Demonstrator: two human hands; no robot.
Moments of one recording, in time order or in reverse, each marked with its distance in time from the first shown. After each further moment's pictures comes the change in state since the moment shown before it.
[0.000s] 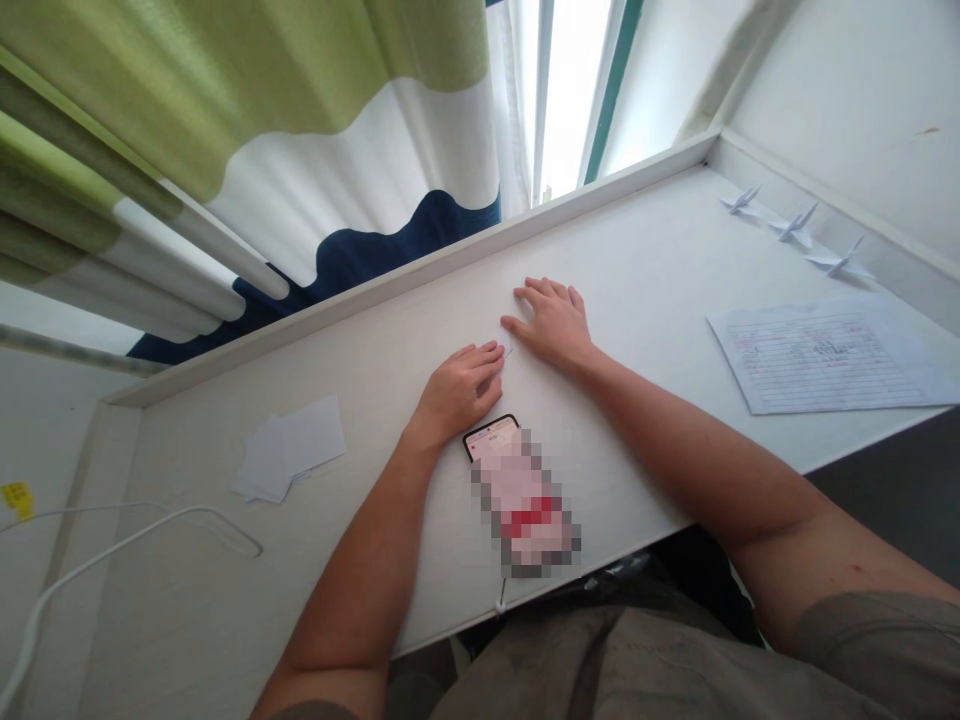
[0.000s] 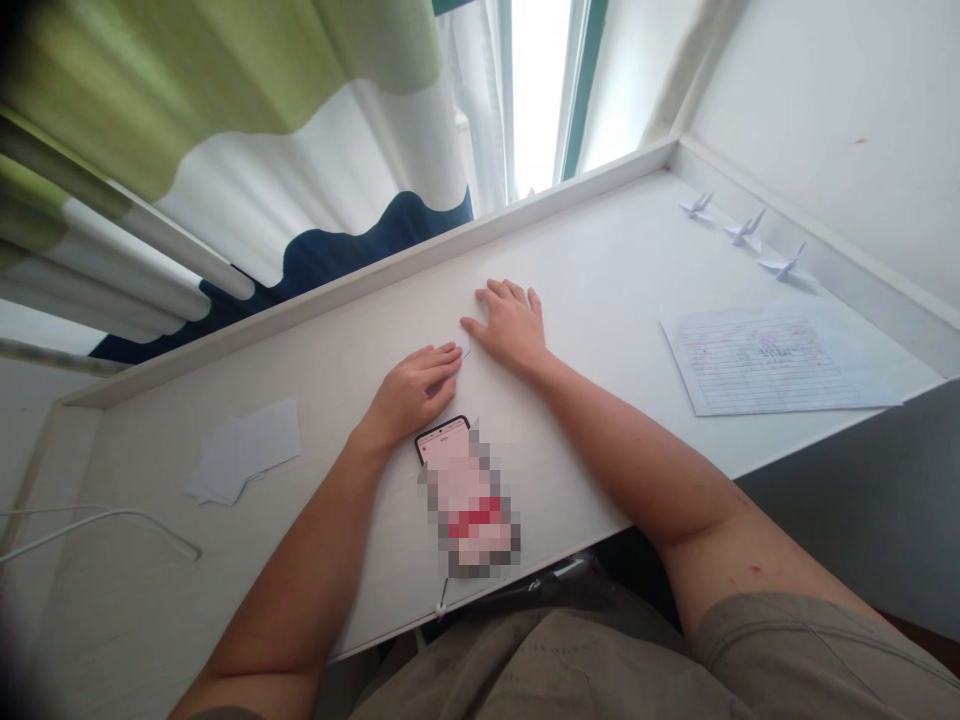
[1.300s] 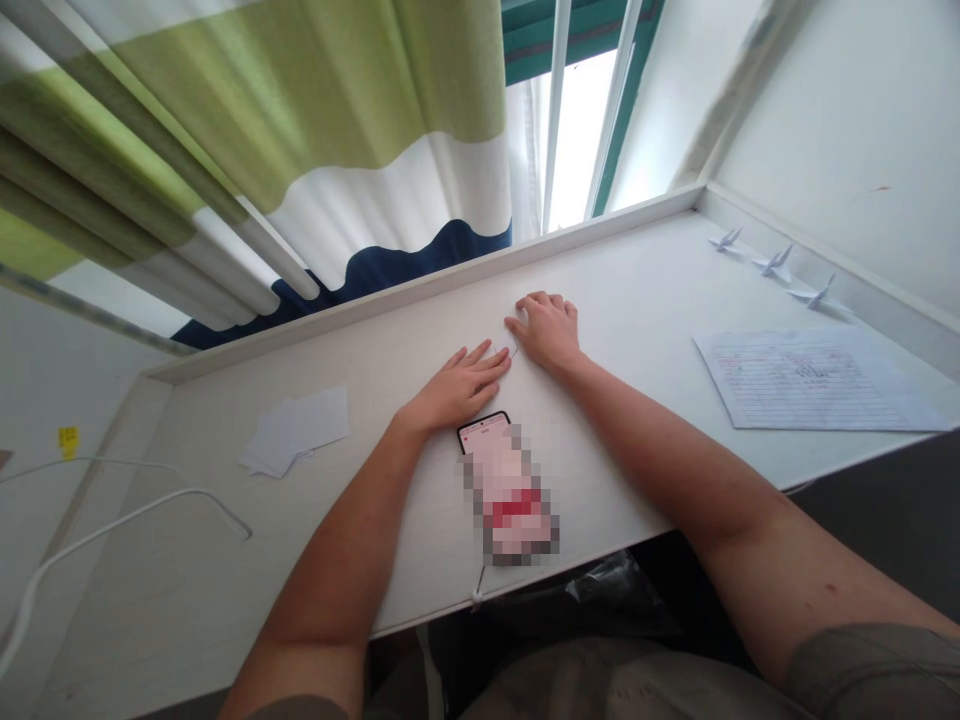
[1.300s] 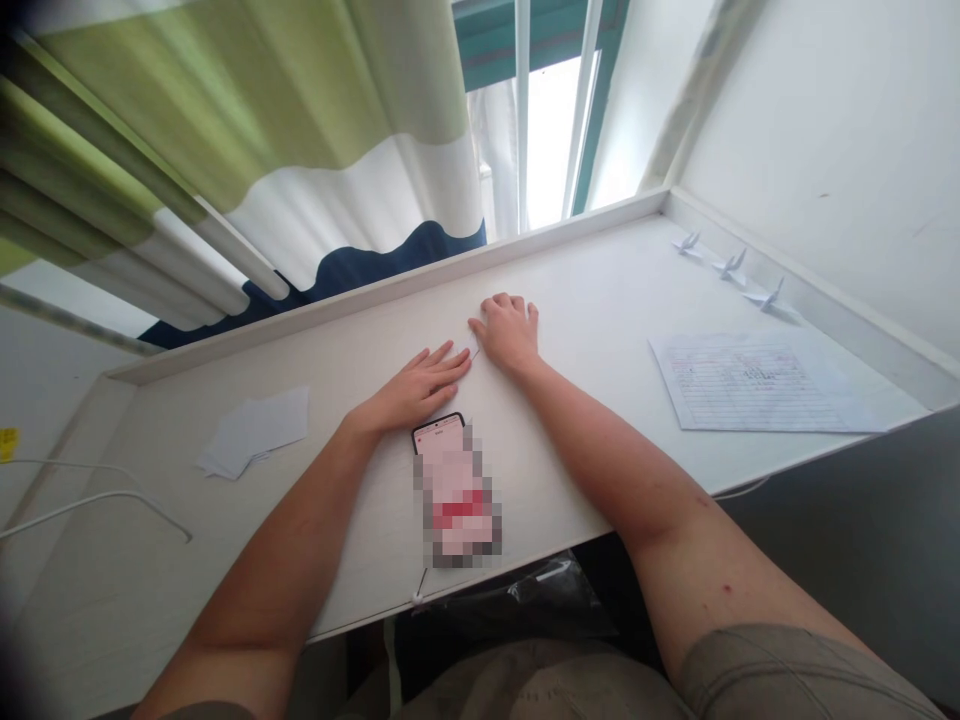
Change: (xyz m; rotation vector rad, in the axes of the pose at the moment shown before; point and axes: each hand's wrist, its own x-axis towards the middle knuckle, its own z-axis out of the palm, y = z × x) left_hand 0.001 0.005 -0.018 0.056 -0.408 -0.117; right_hand 0.008 -0.004 0.005 -0.063 0.080 -0.034
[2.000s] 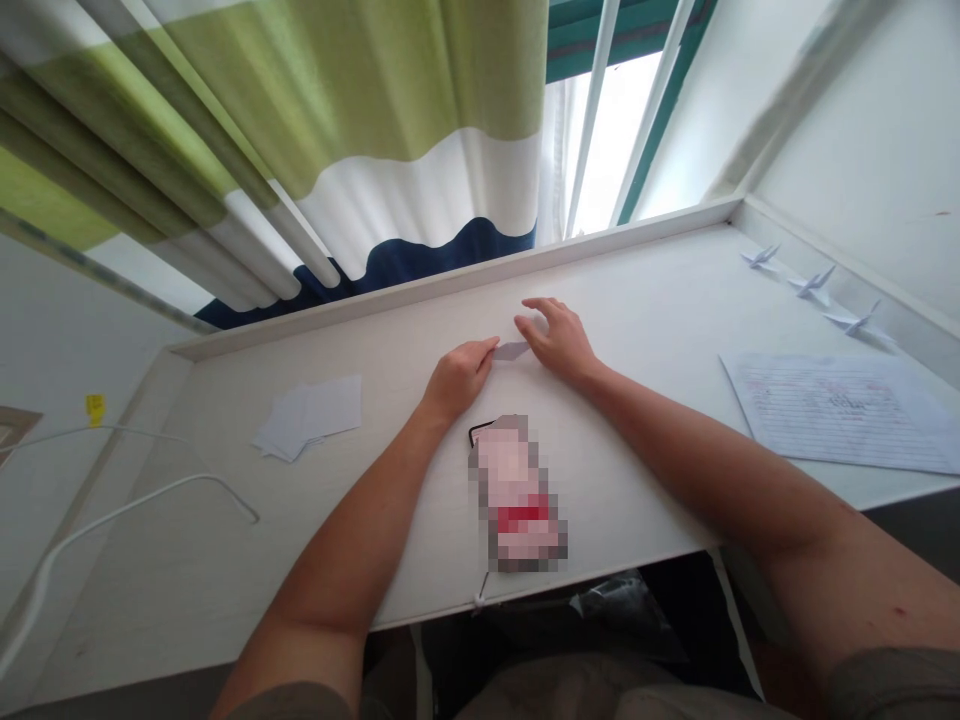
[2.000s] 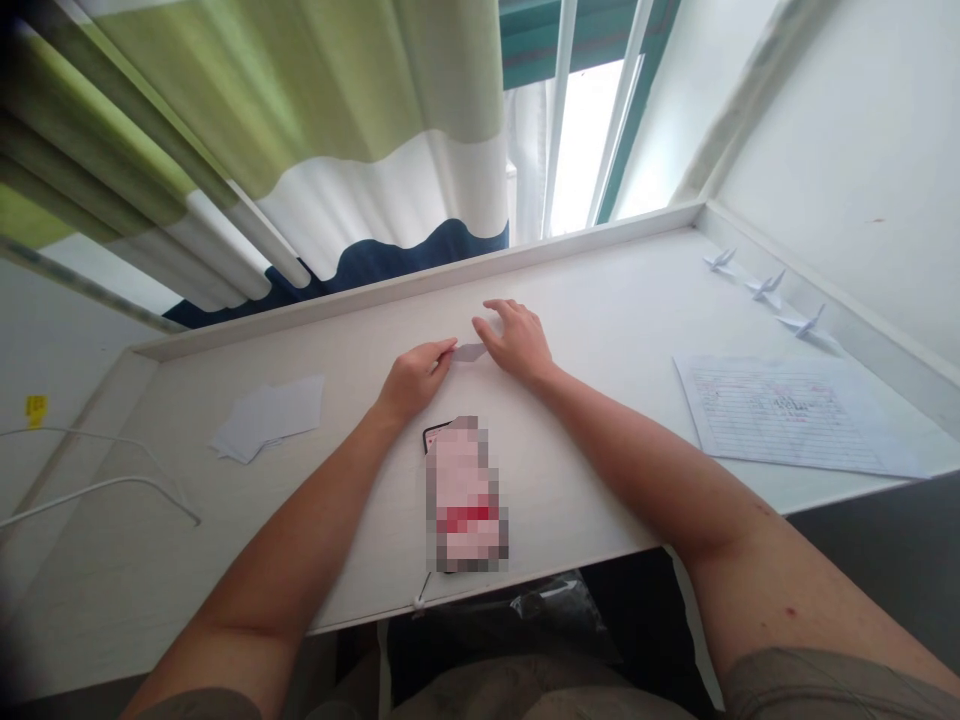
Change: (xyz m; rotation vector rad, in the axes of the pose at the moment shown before) left_hand 0.010 -0.022 0.026 -0.124 0.692 -0.096; right_hand -0.005 -0.004 -0.007 0.324 -0.001 -0.175
